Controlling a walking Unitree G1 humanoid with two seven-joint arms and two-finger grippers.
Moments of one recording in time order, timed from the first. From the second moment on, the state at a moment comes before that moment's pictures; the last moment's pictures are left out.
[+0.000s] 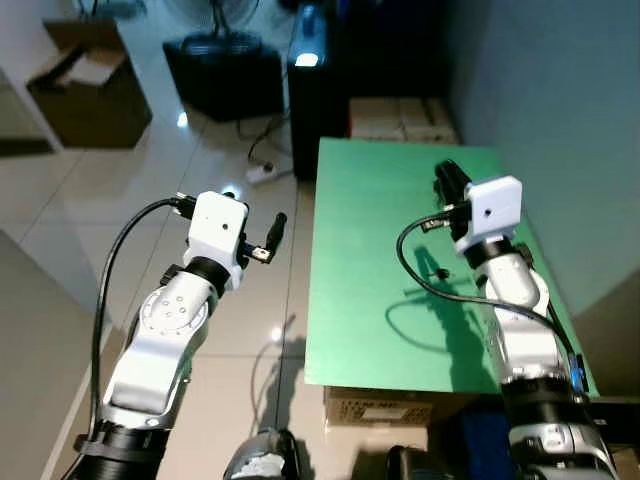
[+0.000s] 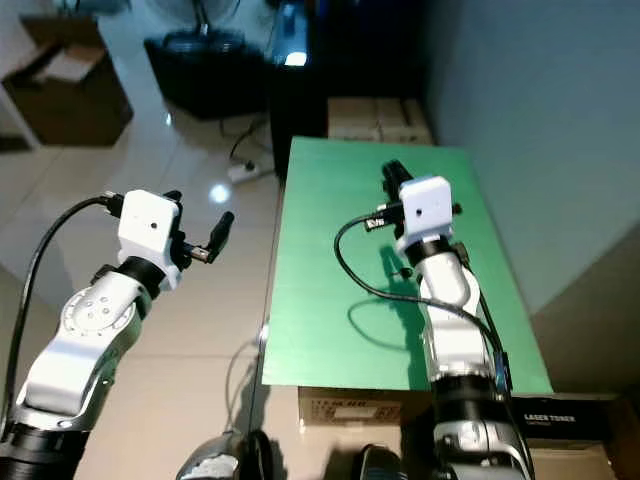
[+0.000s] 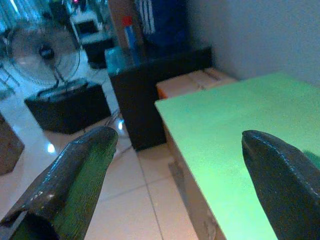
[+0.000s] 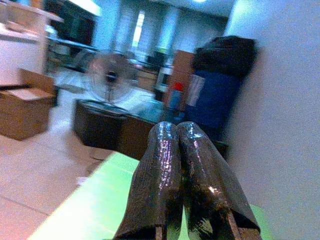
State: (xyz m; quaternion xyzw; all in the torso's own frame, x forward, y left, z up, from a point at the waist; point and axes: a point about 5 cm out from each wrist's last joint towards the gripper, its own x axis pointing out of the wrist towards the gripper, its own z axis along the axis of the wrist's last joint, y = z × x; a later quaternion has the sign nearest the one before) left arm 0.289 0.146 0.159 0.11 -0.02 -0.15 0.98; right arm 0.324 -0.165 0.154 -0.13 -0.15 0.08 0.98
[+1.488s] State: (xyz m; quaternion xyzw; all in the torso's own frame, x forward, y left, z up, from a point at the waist) left arm 0.294 0.145 0.156 0.08 -0.04 -0.16 0.98; right arm 0.308 -0.164 0.170 -0.38 -0.21 -0.05 0.90
